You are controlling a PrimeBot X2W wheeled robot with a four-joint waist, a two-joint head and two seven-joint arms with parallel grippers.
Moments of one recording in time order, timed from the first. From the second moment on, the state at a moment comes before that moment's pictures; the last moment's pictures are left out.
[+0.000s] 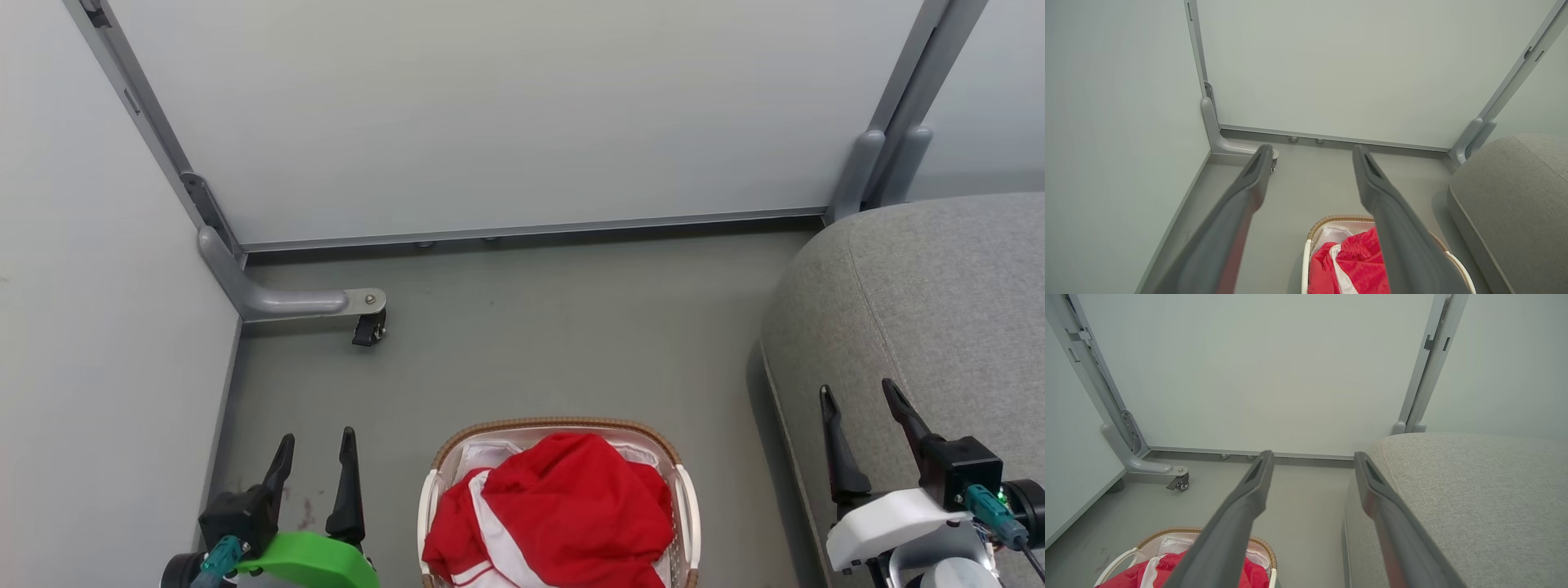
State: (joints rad) left arm -0.05 0.05 -0.14 0.39 -0.29 -0.09 -0.26; right arm -0.04 -0.05 -0.10 0.23 0.04 0.13 -0.26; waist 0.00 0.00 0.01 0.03
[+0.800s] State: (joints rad) left arm -0.08 0.05 -0.17 0.40 -0.25 -0.09 -0.26; right arm -0.06 -0.05 -0.10 0.20 0.03 0.13 -0.26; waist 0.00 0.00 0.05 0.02
